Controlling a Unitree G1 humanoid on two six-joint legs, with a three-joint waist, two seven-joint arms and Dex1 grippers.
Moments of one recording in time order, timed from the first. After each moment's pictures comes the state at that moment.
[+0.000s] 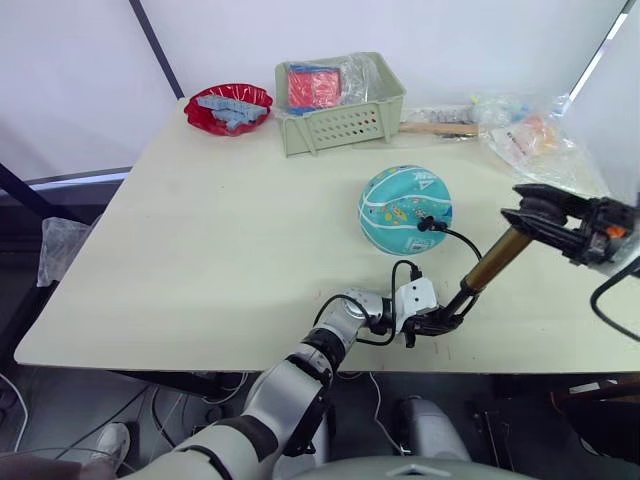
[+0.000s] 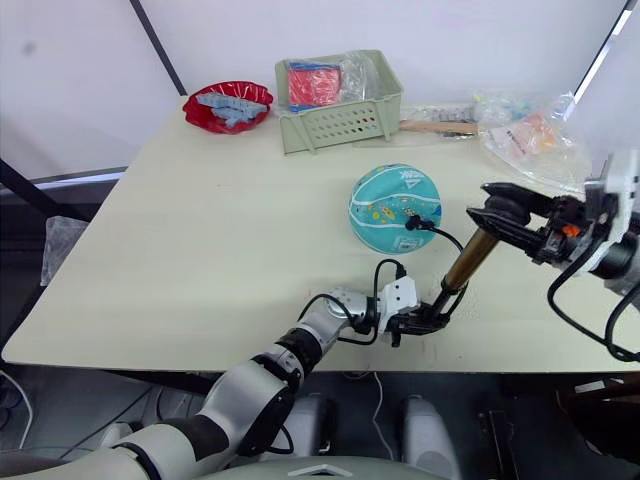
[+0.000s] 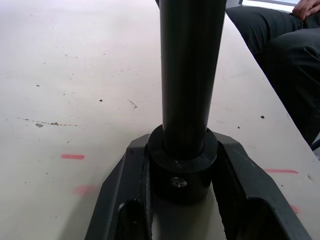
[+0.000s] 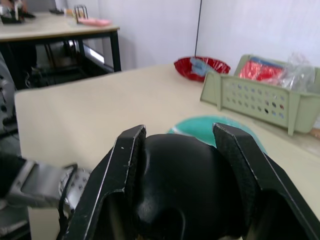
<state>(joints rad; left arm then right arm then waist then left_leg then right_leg) -0.71 -0.12 -0.32 1.14 0.16 -0.37 -0.96 -0.12 -0.82 -0.36 -0.40 0.84 0.52 0.91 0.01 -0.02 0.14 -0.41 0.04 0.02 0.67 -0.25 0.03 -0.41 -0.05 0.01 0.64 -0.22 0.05</state>
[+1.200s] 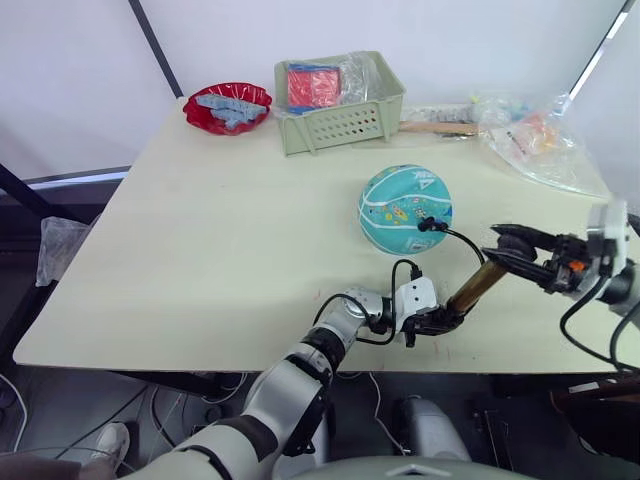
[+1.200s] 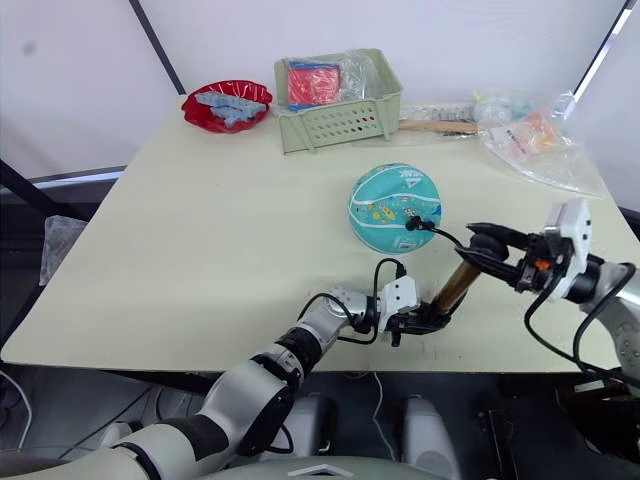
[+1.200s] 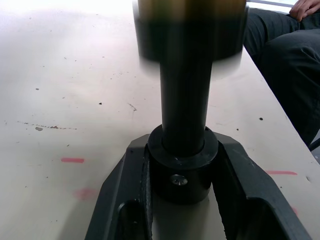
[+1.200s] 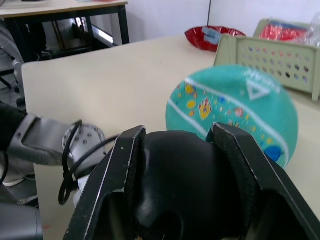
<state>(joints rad) -0.71 -0.11 -0.32 1.13 0.16 -0.37 -0.97 -0.11 -0.83 -0.30 -0.27 0.79 0.40 1.02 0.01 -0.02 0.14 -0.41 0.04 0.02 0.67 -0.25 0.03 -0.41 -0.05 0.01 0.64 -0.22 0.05</state>
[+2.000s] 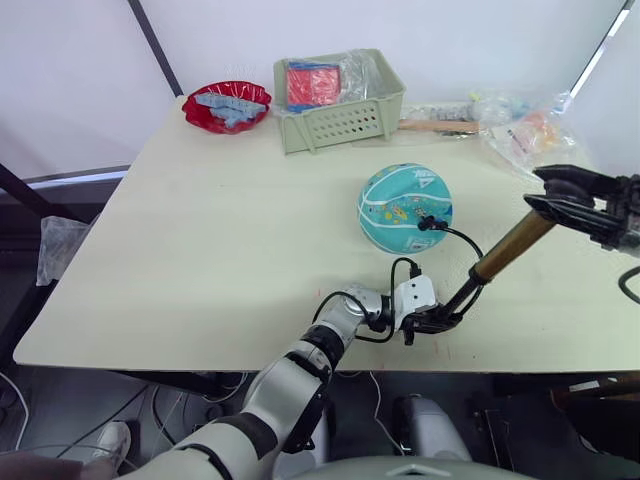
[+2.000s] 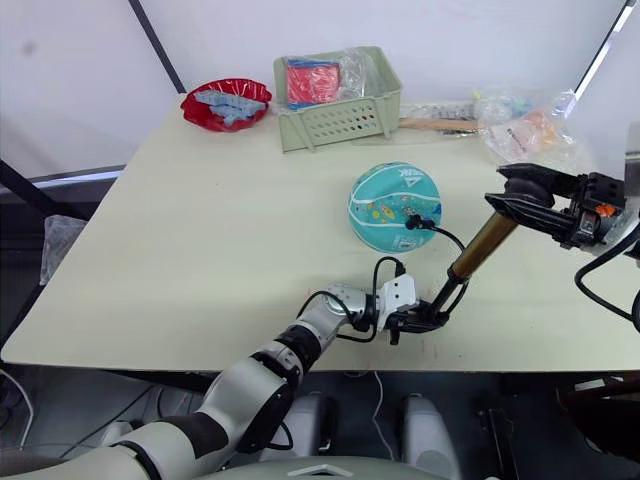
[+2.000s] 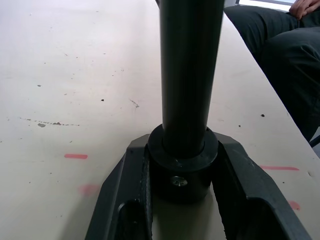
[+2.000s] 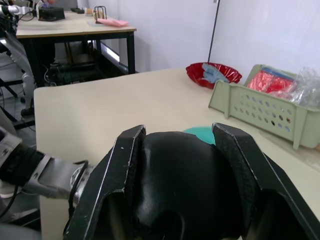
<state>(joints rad) -0.72 -0.11 -0.32 1.14 0.16 -0.37 -0.98 -0.21 -0.93 -0.45 -0.30 0.92 0.54 1.05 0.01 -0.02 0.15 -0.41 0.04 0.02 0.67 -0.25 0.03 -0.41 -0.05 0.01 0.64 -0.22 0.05</state>
